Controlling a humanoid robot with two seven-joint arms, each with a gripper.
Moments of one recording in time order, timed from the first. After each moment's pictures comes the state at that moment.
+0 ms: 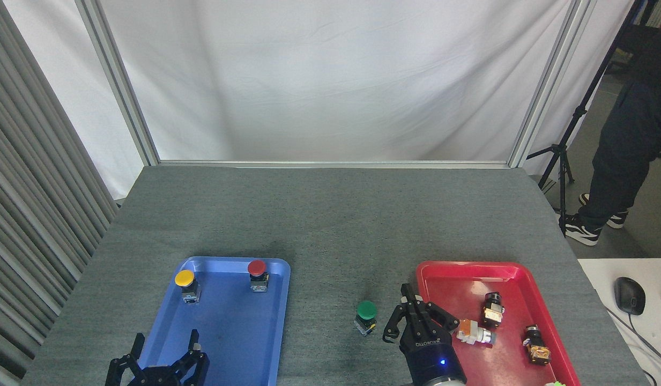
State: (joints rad) left arm 0.21 0.10 -0.01 -1.61 -1.39 0.09 0.18; right arm 0.07 0.20 0.09 -1.61 1.65 -0.08 0.05
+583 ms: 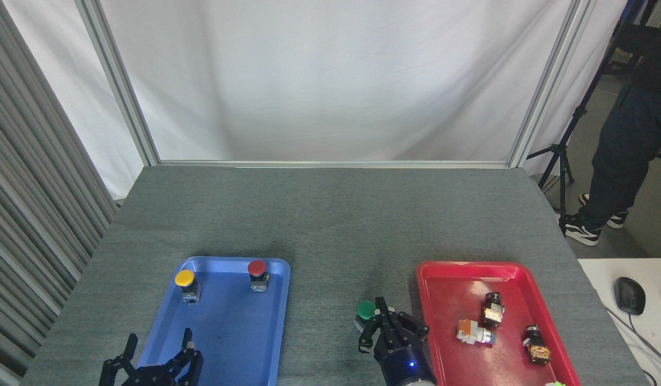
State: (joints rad) left arm 0.20 0.10 0.01 -1.60 -1.39 0.11 0.18; right arm 0.01 0.20 0.17 -1.42 1.67 -0.01 0.05
